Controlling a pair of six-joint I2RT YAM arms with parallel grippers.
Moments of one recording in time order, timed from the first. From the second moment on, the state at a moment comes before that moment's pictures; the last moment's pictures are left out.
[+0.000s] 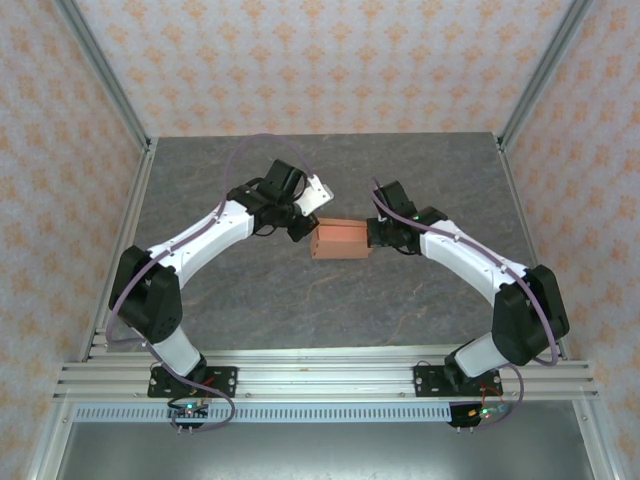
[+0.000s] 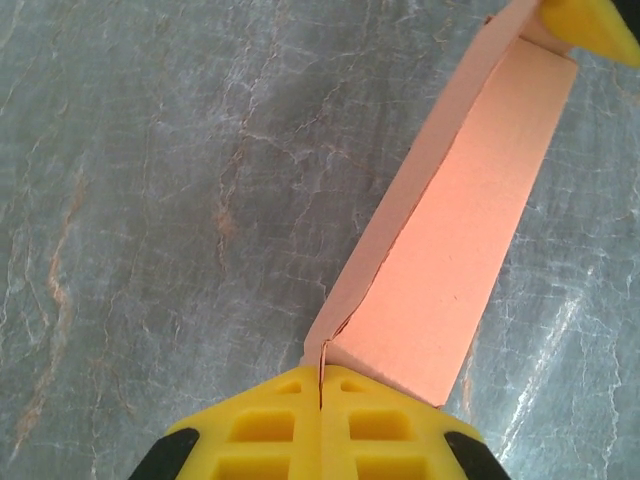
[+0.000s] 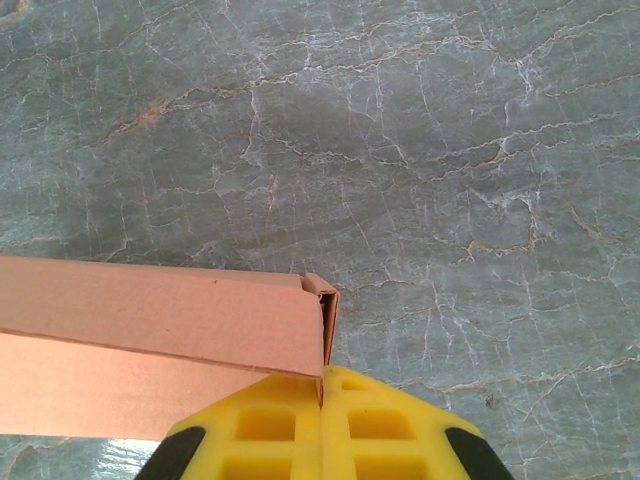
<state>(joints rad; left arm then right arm) -0.52 1.66 1.36 -0.64 0.21 0.30 0.53 1.48 1.09 -0.61 0.12 0.37</state>
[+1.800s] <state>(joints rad) -0.59 1.63 1.17 -0.36 -0.06 -0.62 0.57 1.48 1.07 -0.55 0.15 0.42</state>
